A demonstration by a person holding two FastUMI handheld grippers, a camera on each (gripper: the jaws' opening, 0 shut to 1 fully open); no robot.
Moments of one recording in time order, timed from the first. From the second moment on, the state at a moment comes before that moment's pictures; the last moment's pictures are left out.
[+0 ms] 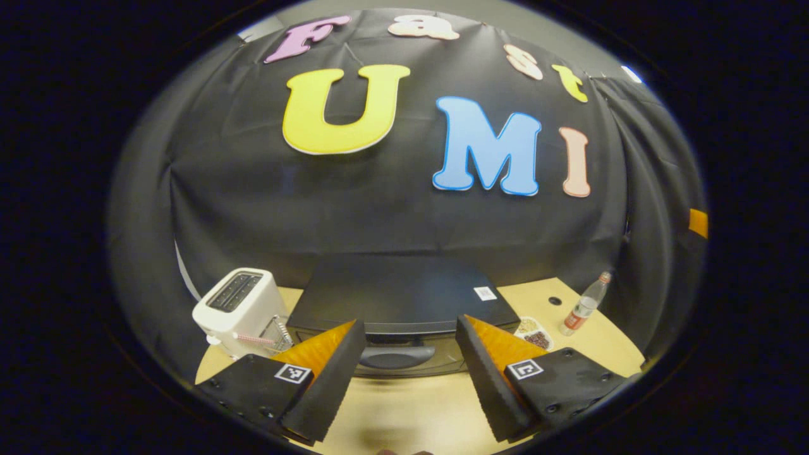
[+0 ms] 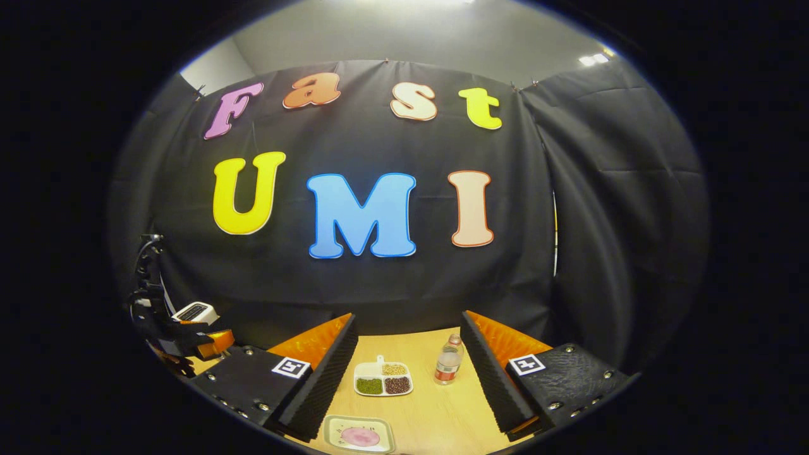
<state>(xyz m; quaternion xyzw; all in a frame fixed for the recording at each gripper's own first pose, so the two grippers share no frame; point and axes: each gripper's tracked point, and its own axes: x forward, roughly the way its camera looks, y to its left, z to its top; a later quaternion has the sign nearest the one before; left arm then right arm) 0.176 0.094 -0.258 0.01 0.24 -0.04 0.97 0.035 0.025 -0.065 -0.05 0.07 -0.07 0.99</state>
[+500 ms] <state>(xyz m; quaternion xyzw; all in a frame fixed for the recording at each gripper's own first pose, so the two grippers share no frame) 0.215 0.105 -0.333 0.05 0.27 -0.02 0.96 0.041 0.020 -0.076 -0.05 0.09 -0.10 0.99</state>
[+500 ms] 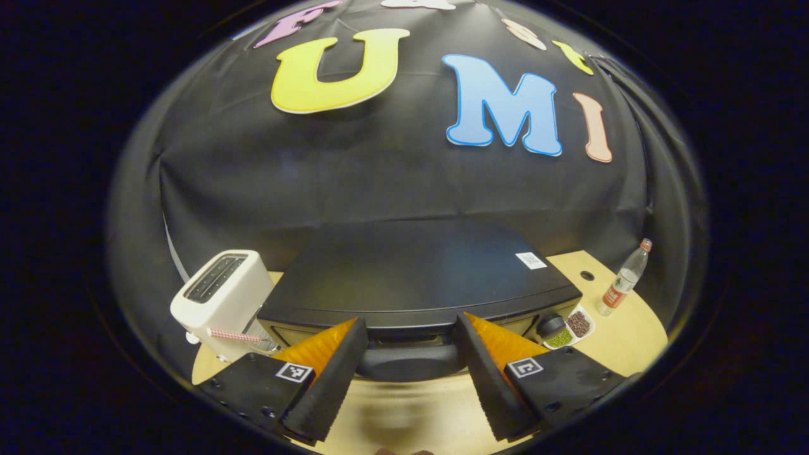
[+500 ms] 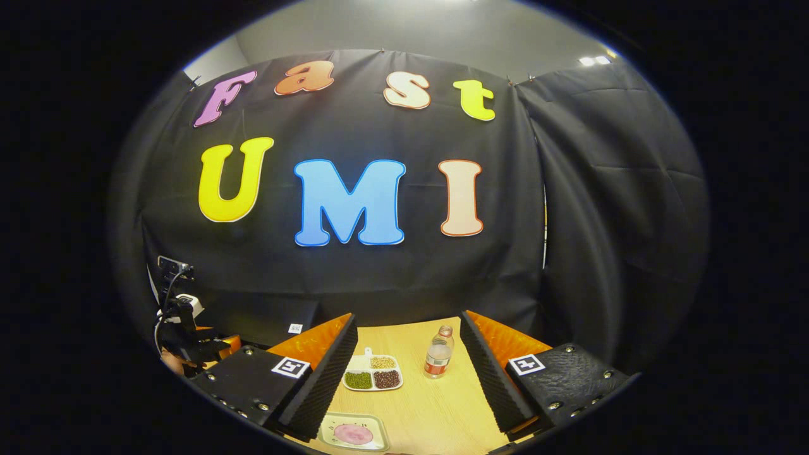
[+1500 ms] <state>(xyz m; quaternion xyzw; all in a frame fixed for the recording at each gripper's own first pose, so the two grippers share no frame) 0.110 0.104 -0.368 0.06 0.30 -0.02 0.95 0.017 0.030 -0.070 -0.03 0.08 -0.06 0.99</state>
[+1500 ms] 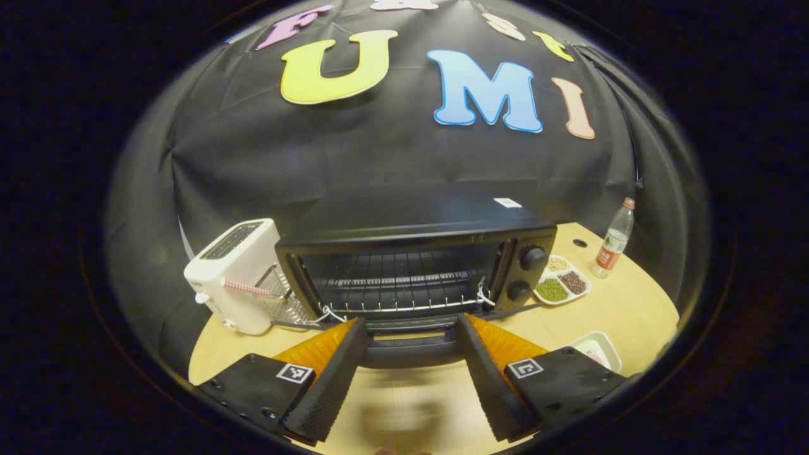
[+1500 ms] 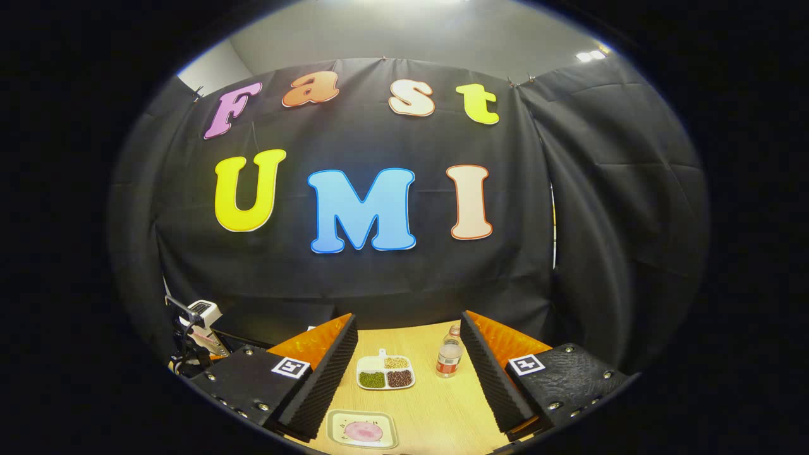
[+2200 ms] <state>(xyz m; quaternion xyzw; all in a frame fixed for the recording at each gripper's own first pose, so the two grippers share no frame) 0.054 0.113 -0.448 0.06 0.36 -0.04 0.93 0.004 0.041 -0.122 -0.03 0.16 -0.04 0.99</state>
